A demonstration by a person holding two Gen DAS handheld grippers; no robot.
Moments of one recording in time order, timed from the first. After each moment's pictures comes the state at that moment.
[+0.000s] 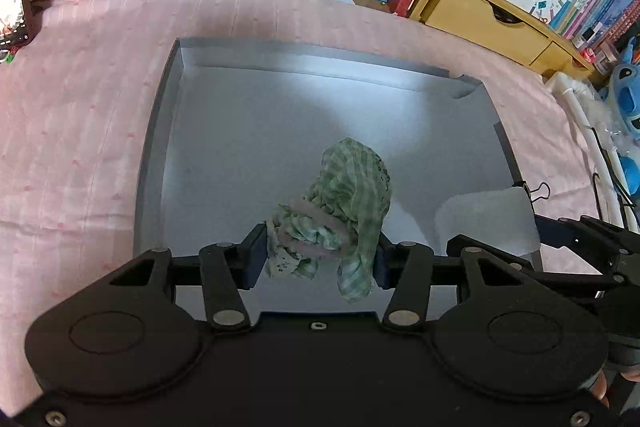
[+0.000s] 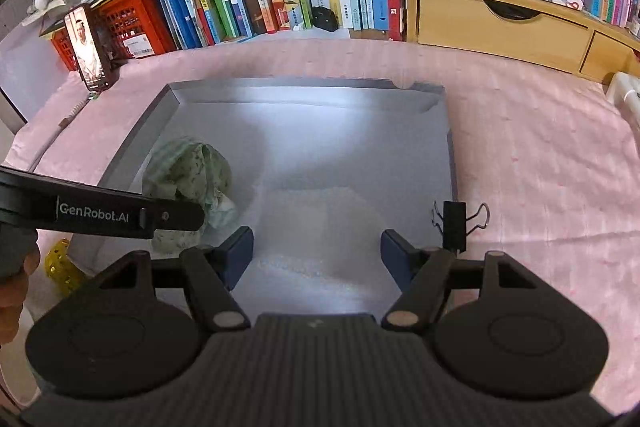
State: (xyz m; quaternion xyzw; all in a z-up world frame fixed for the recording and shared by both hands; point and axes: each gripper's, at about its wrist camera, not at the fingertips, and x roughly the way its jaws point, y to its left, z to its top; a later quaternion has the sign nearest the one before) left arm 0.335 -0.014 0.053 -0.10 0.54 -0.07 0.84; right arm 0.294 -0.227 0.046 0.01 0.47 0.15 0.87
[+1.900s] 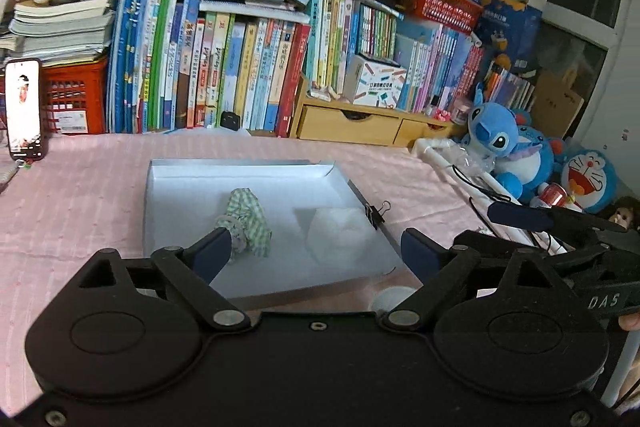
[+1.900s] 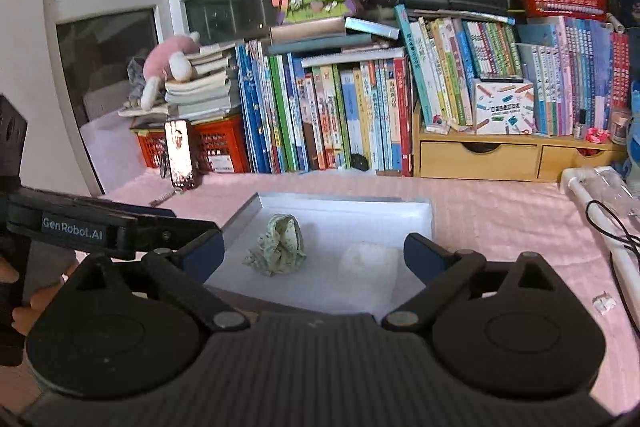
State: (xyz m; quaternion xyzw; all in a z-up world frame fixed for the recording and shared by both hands) left arm 0.133 -0.007 0.151 -0.07 0.30 -0.19 0.93; right arm 0.117 -0.264 0.131 0.04 0.24 0.19 0.95
